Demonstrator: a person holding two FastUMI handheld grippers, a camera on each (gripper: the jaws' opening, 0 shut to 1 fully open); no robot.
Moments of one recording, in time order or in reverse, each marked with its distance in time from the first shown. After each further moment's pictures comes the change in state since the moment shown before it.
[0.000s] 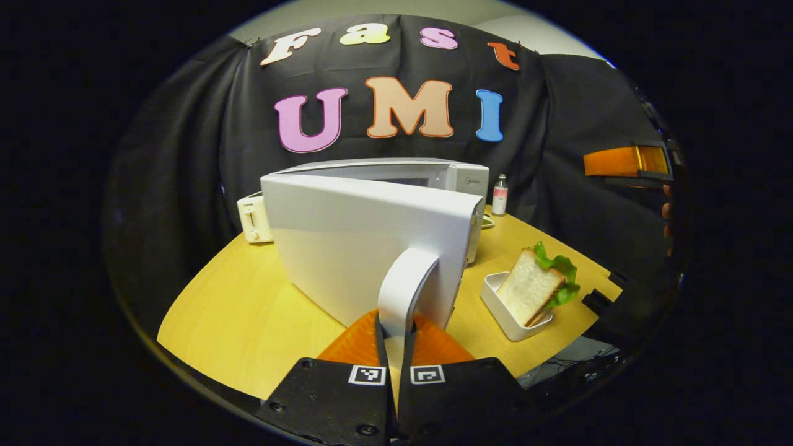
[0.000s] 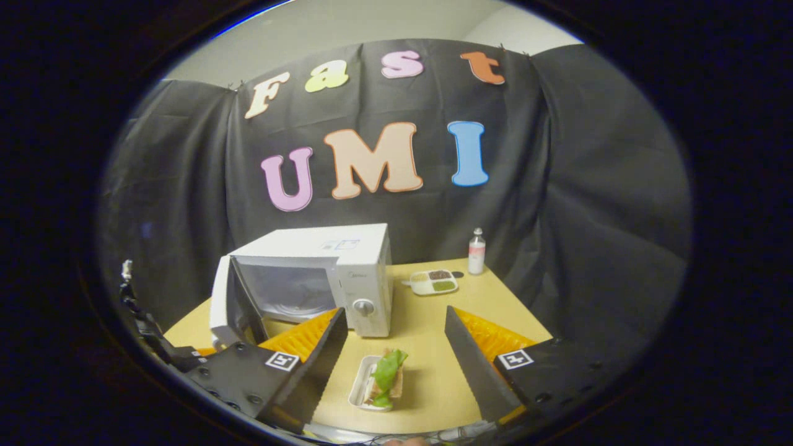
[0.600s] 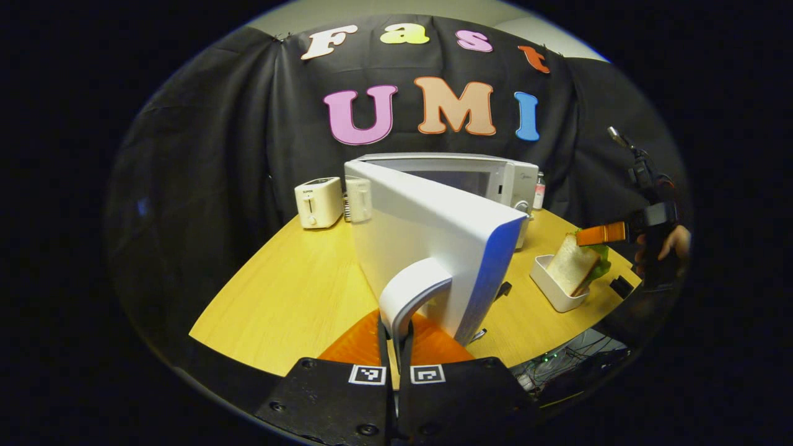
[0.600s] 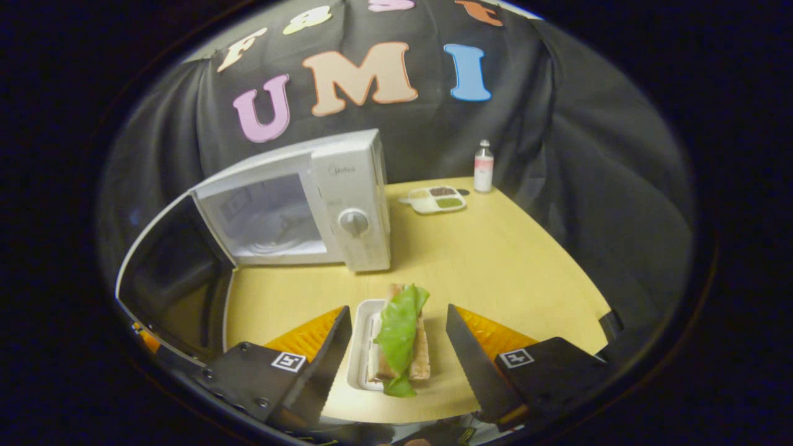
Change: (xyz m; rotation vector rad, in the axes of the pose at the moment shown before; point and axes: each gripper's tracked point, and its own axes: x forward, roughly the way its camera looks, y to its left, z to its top) left arm -0.055 0.103 -0.023 -0.033 0.019 0.147; right arm 0.072 0.008 -0.141 0.014 0.333 -0.076
